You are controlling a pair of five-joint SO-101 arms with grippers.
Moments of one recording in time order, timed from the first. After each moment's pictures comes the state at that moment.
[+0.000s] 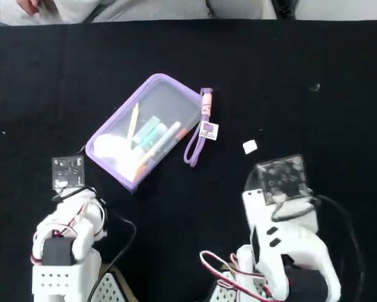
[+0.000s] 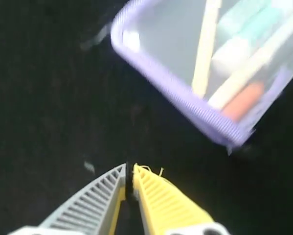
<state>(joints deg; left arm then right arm) -5.6 -104.7 91.1 75.6 4.0 1.5 -96.0 55.3 80.8 18.1</state>
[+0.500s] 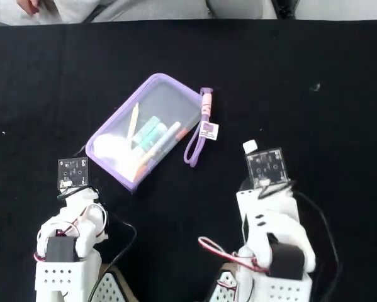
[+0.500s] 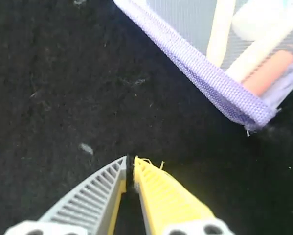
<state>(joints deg) -5.6 -104.1 96.0 73.9 4.0 7.6 -103.5 83.1 73.3 17.6</state>
